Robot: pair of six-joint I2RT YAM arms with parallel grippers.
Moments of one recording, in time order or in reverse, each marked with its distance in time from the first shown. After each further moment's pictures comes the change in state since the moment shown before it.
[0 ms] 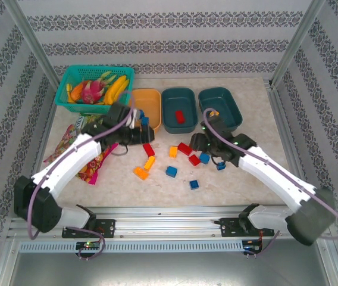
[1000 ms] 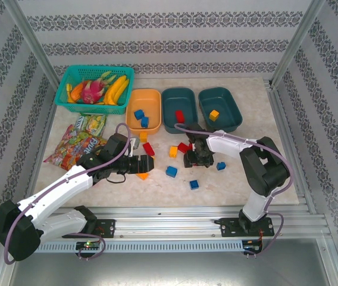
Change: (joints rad) left arm -0.120 -0.263 -0.358 0.147 0.007 -0.122; right arm -0.077 0.505 0.055 -0.027 -0.158 -0.323
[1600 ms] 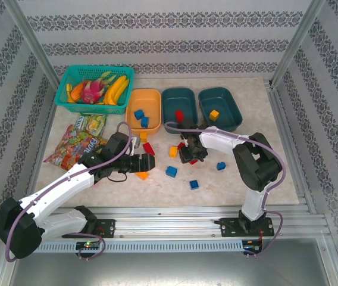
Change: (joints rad) left arm -0.004 0.025 0.015 0.012 0.000 -0.011; right arm 0.043 0.076 0.116 0.009 0.070 -0.119
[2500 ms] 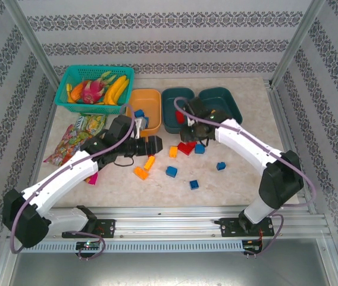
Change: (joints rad) left arm 0.014 0.138 0.274 -0.002 -0.014 -0.001; right arm -0.023 -0.225 0.219 -0.098 0.014 0.078
